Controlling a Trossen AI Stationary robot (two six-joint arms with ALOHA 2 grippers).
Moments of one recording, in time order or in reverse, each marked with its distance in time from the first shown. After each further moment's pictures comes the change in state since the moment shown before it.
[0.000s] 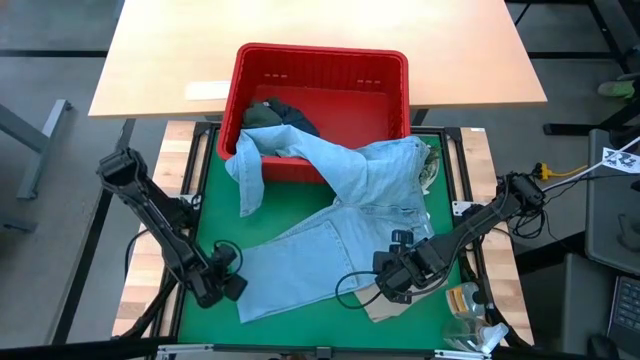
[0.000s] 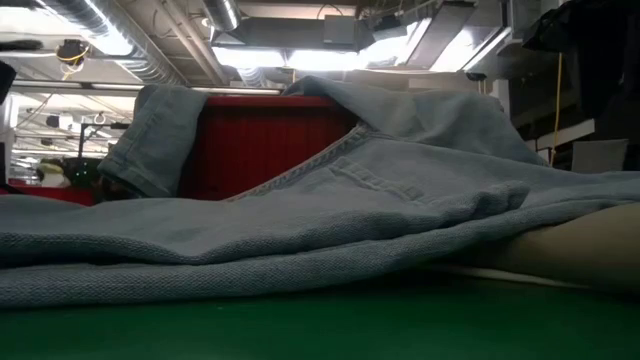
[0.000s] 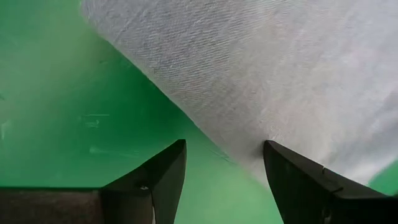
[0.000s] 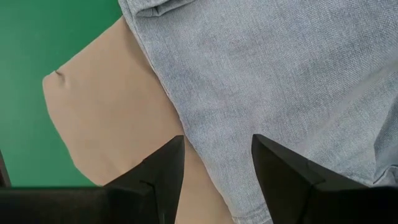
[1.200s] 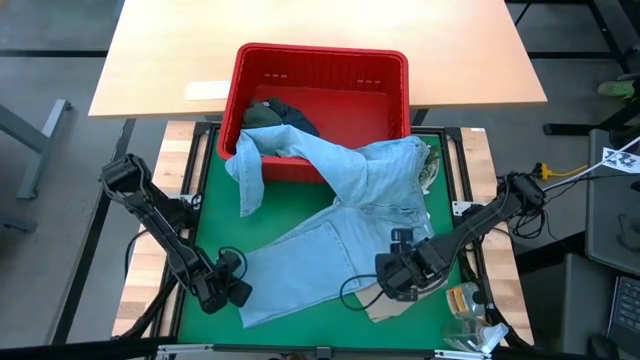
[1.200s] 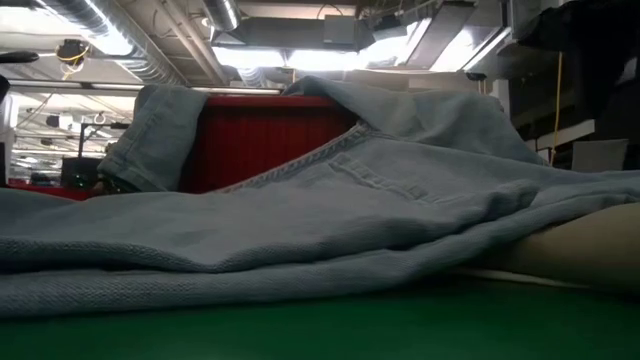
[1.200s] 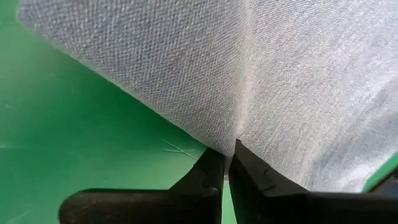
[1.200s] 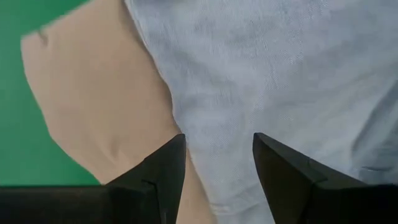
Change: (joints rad) left arm 0.000 0.080 -0.002 0.168 0.004 -0.022; right arm 0.012 -0.011 0.000 -0.056 0.010 -0.139
